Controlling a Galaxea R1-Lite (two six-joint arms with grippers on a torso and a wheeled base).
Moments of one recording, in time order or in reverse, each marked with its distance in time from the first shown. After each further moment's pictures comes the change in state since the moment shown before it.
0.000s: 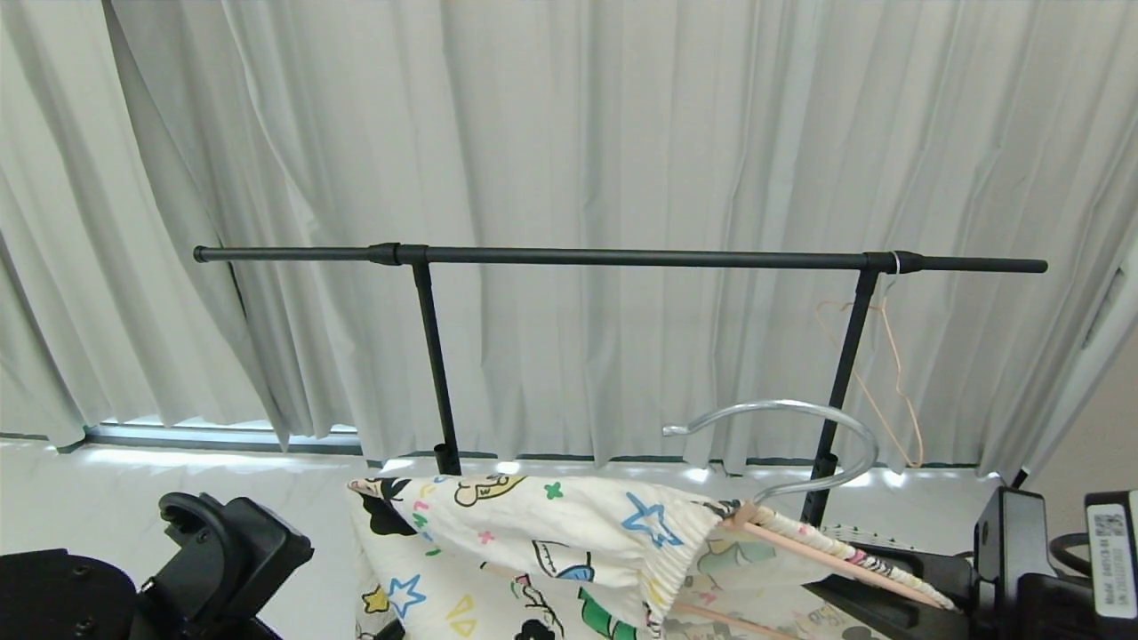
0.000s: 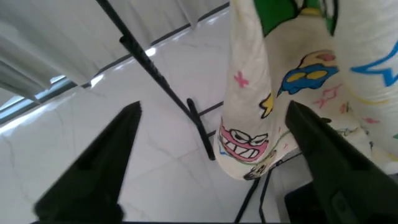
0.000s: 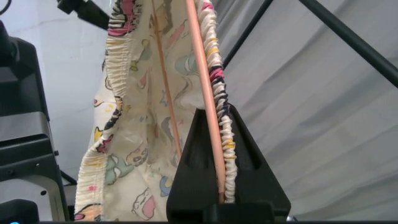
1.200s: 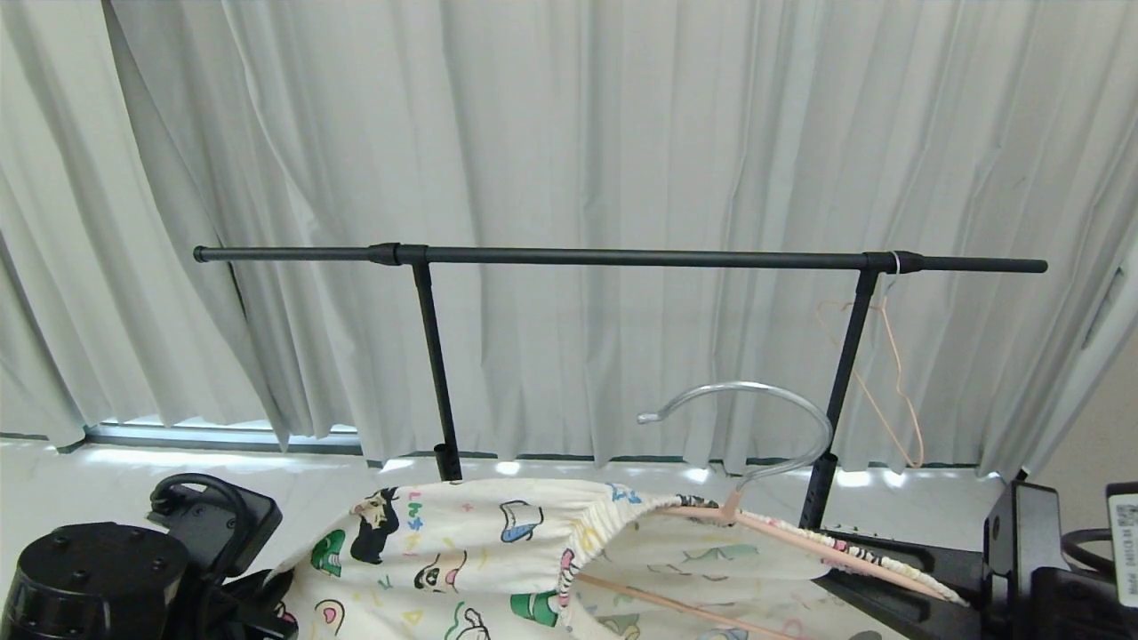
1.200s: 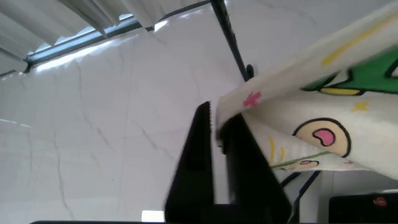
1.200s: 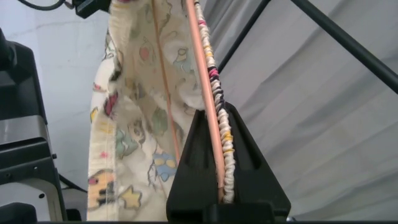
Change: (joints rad) left arm 0.213 0.092 0.033 0.002 0.160 0.003; right arm -0.004 -0.014 -0.005 0.008 -0.005 0.002
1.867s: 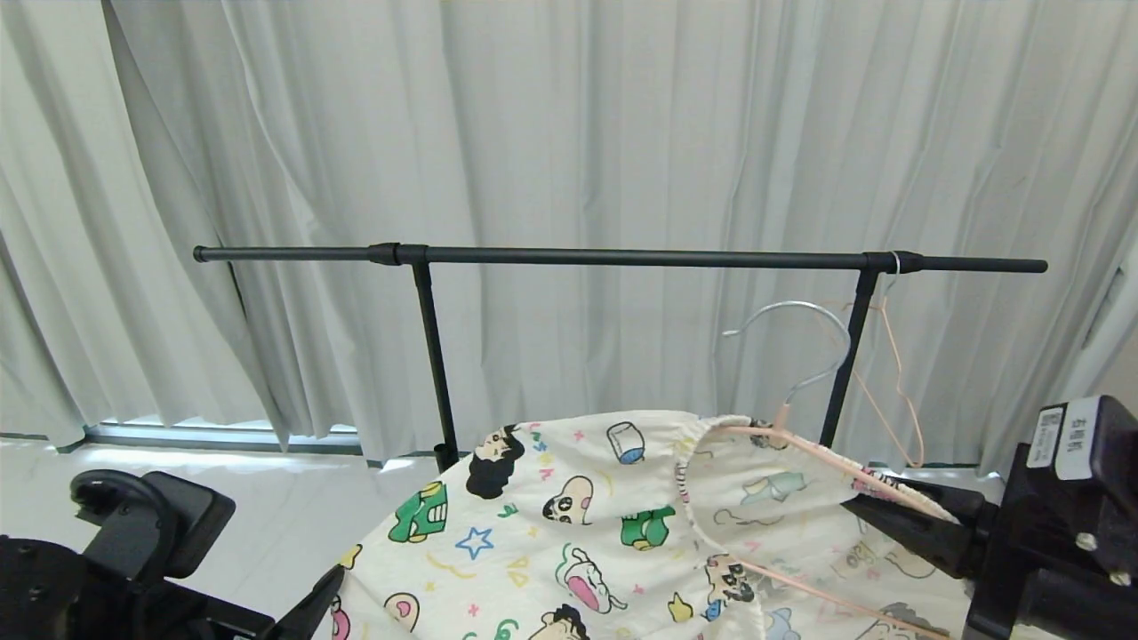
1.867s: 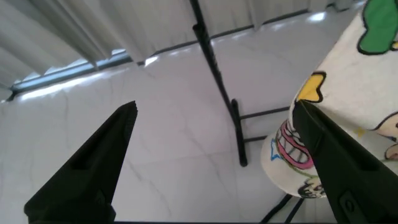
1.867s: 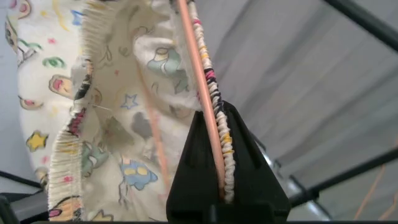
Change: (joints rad) left arm -0.071 -0.146 0.001 -0.038 -0.001 -0.003; right arm -0.252 0.005 0.046 0.003 -0.008 0.052
